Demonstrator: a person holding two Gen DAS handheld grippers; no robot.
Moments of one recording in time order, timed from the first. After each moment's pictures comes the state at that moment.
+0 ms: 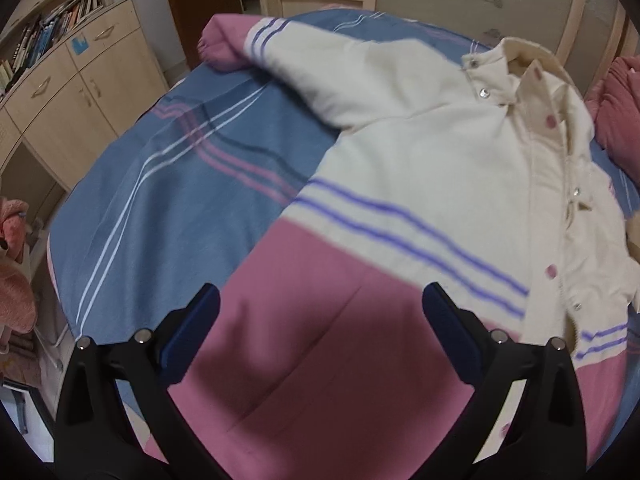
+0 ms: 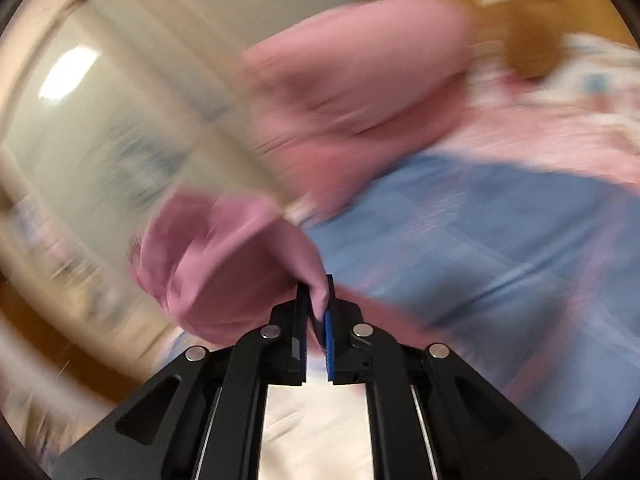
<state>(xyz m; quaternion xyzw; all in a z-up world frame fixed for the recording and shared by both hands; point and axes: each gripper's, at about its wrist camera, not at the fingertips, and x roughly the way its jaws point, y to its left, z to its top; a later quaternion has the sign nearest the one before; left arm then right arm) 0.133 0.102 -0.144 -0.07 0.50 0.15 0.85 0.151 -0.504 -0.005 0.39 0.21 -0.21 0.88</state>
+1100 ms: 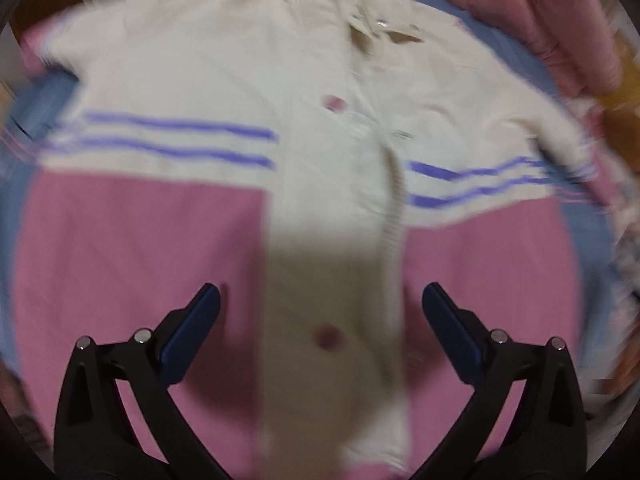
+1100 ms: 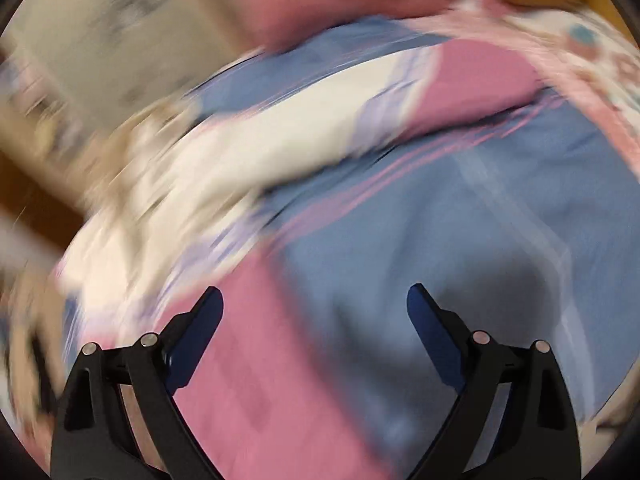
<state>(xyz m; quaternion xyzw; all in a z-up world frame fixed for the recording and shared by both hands) 0.116 -0.062 -0.184 -0.04 0.60 -0.12 0.79 -0.026 -0.432 -0.139 0.27 0.45 -0.04 0.85</state>
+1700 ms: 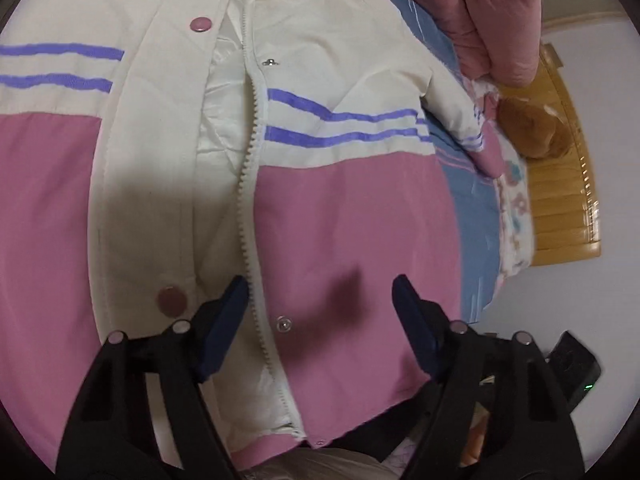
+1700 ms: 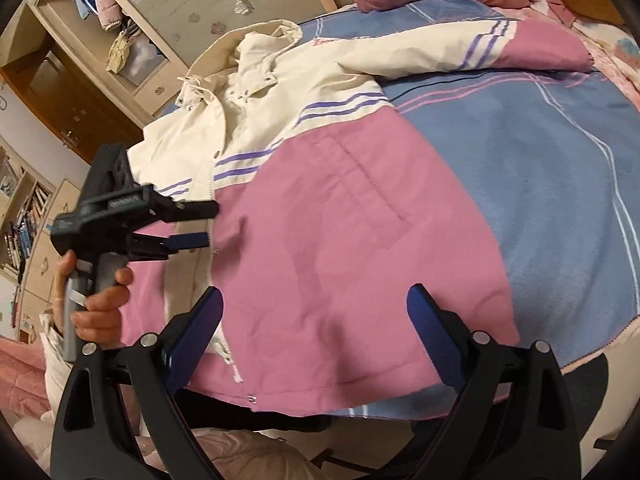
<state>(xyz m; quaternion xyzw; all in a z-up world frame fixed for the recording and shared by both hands) 0.111 -0.102 -0.217 -0.15 0.64 -0.28 0.70 -0.096 -0.325 -0.148 0.23 0.47 0.05 0.85</state>
